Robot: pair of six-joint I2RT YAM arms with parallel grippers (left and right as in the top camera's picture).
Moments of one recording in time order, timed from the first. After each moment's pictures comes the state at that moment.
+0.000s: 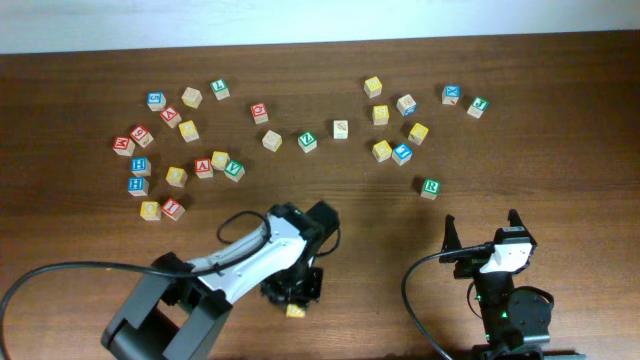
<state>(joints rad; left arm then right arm) -0.73 1.75 1.01 -1.09 0.21 -0.53 0.02 0.01 0.01 -0.08 0.00 0.02</state>
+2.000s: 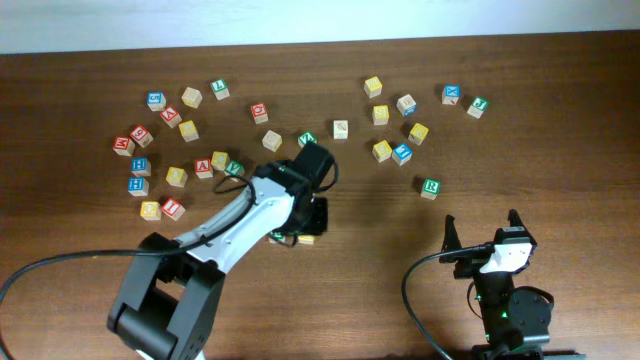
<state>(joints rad) -0.58 1.83 1.24 -0.84 0.07 -0.52 0.02 0.01 0.01 -0.08 0.00 0.01</state>
